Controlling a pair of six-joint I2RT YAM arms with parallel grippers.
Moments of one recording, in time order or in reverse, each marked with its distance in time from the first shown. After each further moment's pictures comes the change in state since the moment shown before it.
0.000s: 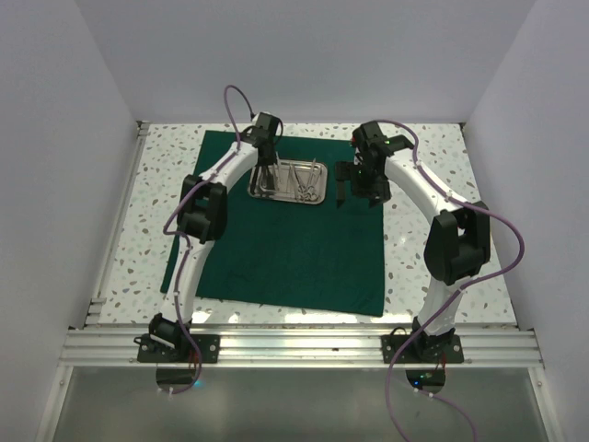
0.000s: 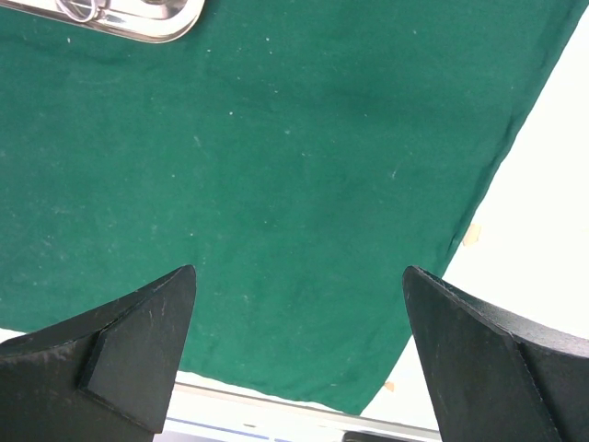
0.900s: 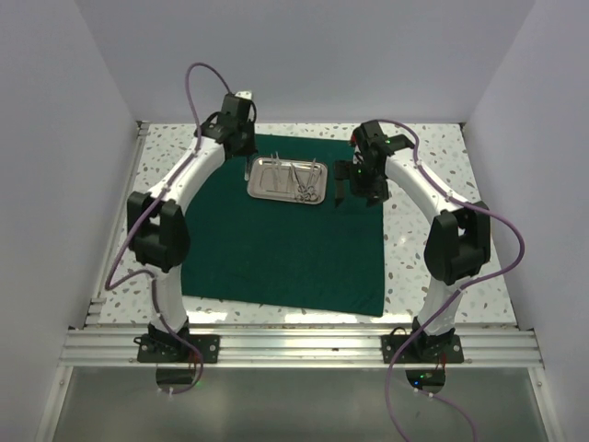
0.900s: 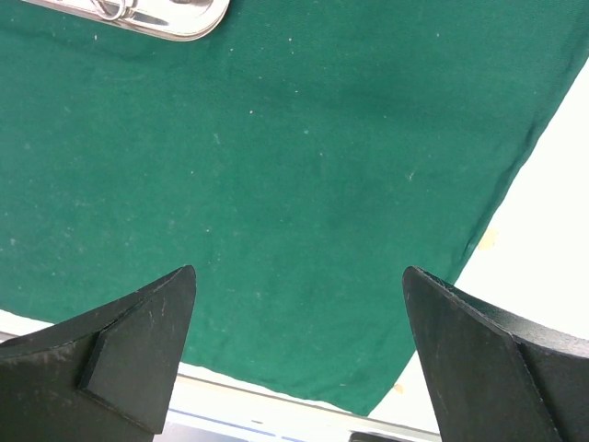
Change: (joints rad) left arm 0.034 -0.465 -0.298 -0.042 0.126 0.110; right arm -0.003 0.000 0.005 0.003 -0.039 0.001
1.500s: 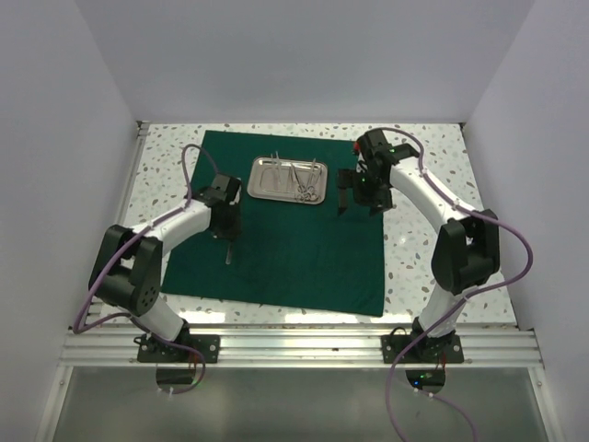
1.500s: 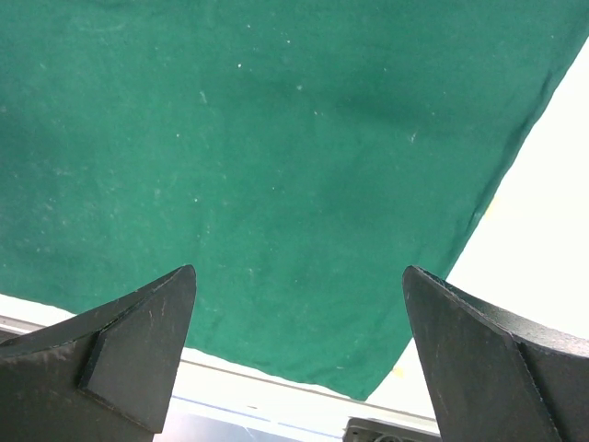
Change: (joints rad) left arm -0.024 -0.481 -0.958 0.090 0.066 -0.059; right arm 0.000 -0.082 -0.122 0.027 -0.016 0.000
